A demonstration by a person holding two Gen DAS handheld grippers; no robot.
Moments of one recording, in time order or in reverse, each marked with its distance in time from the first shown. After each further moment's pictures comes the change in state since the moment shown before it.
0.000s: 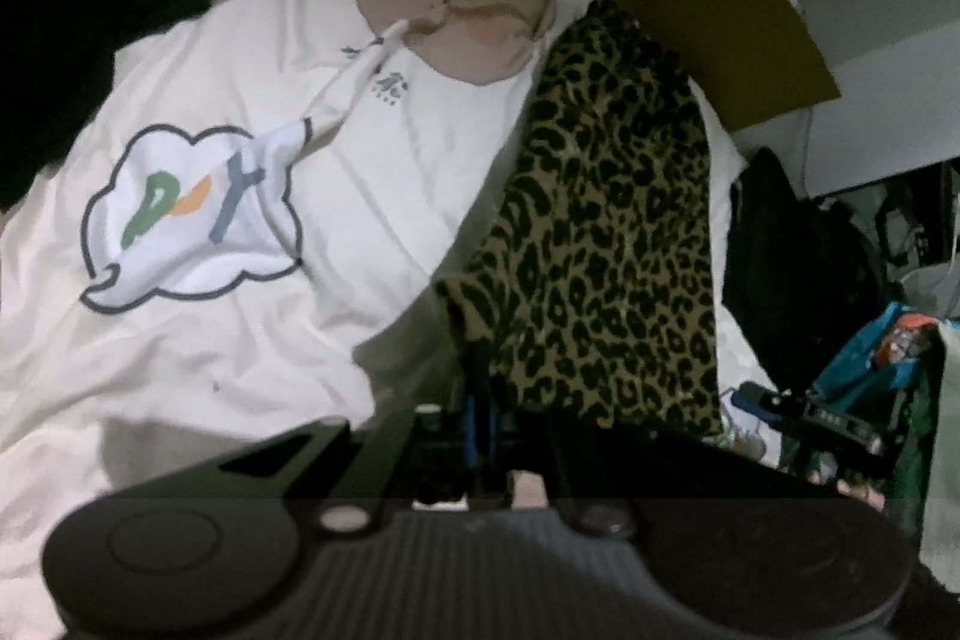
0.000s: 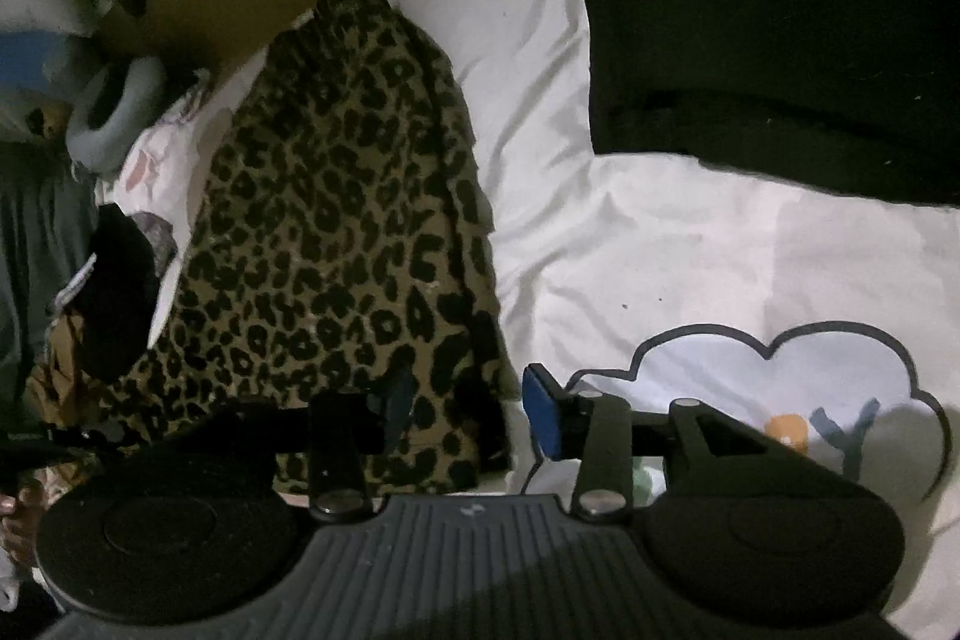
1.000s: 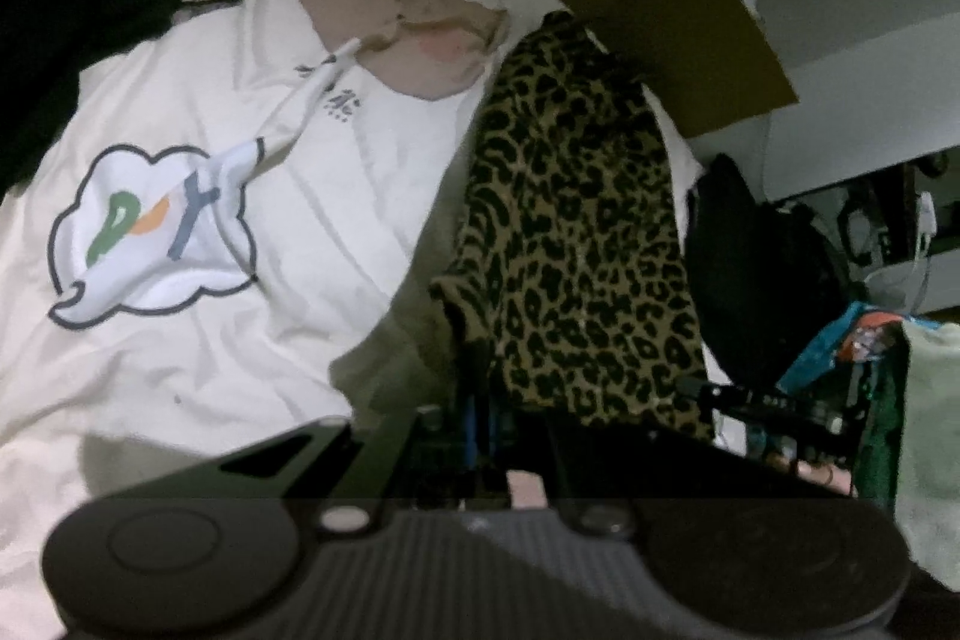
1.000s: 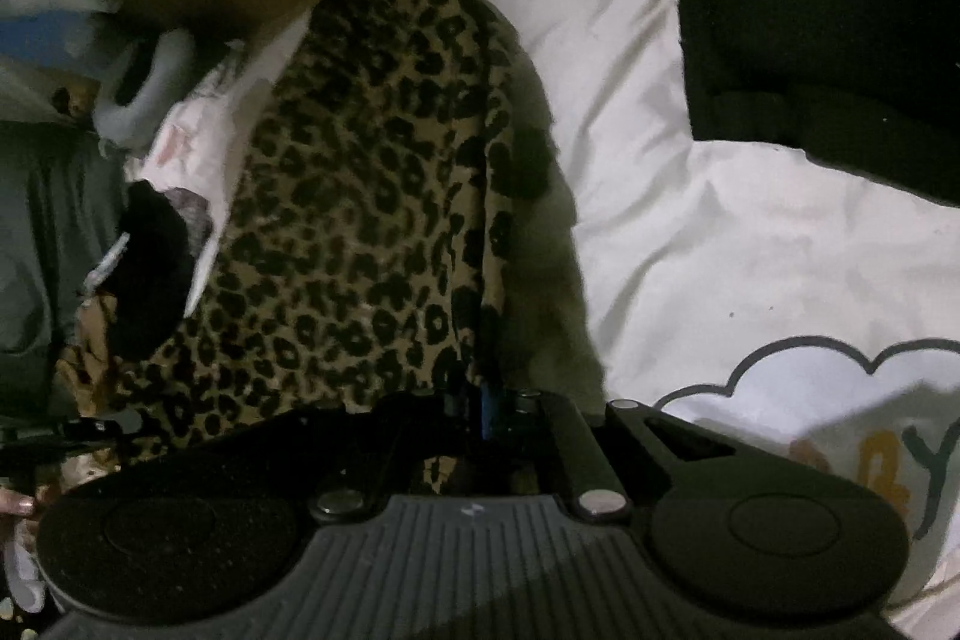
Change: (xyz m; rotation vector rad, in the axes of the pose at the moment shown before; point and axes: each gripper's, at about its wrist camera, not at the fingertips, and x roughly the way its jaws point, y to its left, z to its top) left arm -0.014 -0.015 0.001 0.024 -0.022 -0.082; right arm 0.014 0.028 0.010 -0.010 0.062 0.093
